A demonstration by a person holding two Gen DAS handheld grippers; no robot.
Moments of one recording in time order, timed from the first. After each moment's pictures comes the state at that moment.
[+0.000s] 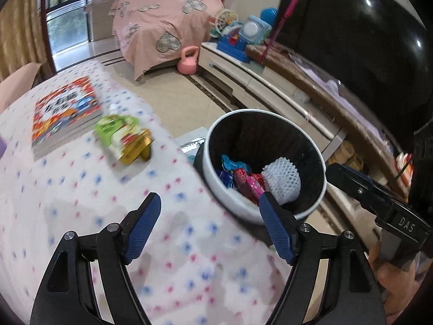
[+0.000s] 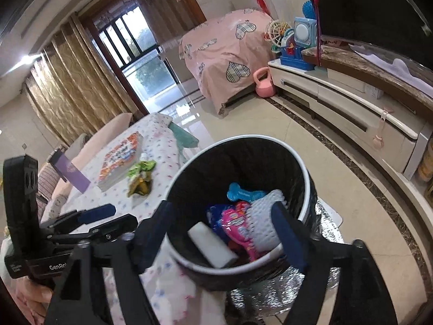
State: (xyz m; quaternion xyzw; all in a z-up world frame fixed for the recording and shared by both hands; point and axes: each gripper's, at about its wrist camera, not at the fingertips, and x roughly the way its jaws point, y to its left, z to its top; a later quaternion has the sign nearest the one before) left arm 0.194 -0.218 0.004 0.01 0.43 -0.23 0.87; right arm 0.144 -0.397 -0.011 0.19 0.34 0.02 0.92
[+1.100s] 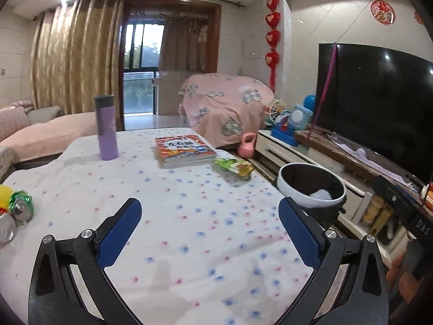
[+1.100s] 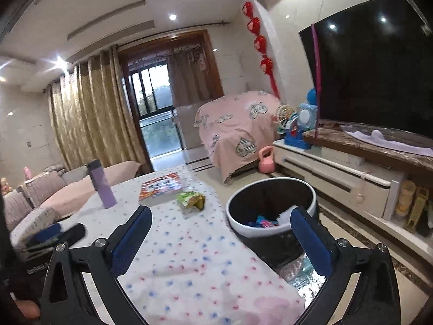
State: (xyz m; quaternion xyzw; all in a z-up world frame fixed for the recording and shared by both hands) left arm 0.015 -0.058 0.017 -0.02 0.19 -0.08 0.98; right arm -0.014 -0.264 0.019 0.10 0.13 -0.03 0.99
